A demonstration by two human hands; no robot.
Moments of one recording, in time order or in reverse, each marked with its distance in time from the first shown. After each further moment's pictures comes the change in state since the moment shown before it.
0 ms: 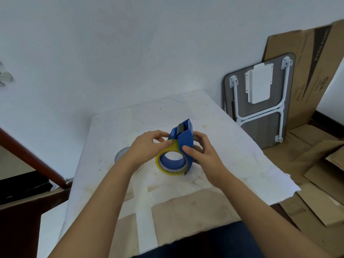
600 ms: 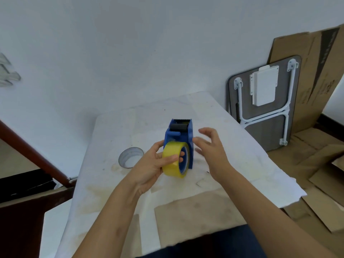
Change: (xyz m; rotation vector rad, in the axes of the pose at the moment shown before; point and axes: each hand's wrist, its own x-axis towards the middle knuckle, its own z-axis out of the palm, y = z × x) left_hand -0.027 -0.029 0.031 -0.986 -0.179 -0.045; right_hand 0.017 -0.008 0.004 -0.050 0.252 0.007
